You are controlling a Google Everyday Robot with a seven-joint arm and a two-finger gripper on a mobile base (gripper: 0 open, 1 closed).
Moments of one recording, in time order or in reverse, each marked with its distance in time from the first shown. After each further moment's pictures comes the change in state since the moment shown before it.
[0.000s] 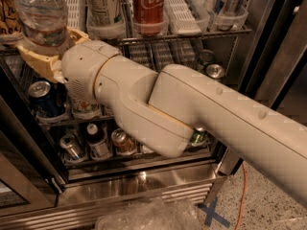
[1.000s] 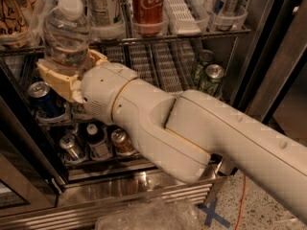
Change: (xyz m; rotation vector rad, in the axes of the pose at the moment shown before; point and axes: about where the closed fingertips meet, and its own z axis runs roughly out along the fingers) arm 0.022 0.000 -0.039 0.042 0.012 0.092
